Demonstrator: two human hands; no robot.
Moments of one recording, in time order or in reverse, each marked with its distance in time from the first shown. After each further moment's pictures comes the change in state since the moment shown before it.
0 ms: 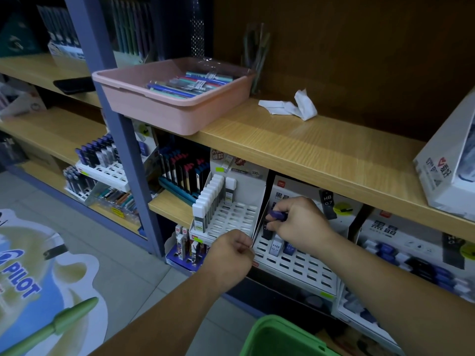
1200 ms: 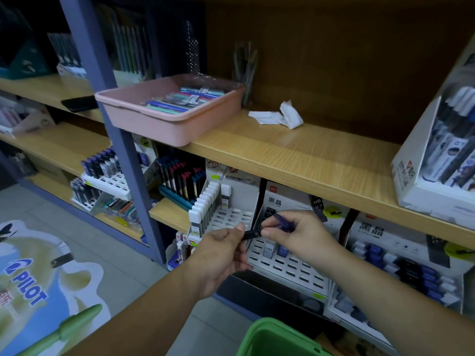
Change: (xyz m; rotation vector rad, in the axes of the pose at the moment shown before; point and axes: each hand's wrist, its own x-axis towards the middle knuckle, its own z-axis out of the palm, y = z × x) left_hand -0.024 0.041 -0.013 -0.590 -0.135 -0.195; right_hand -0.043 0.002 -0.021 0.482 -0.065 0.009
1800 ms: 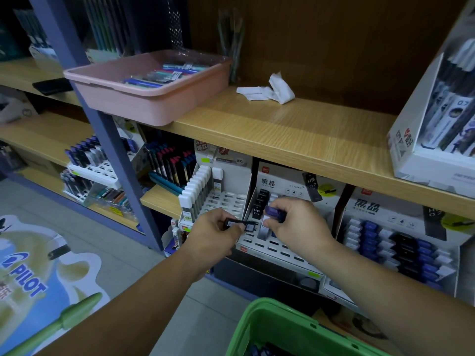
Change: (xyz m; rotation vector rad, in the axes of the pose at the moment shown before) left_hand 0.011 -0.010 -0.004 0.506 0.155 0.181; right_hand 0.004 0.033 0.007 -0.475 0.154 -0.135
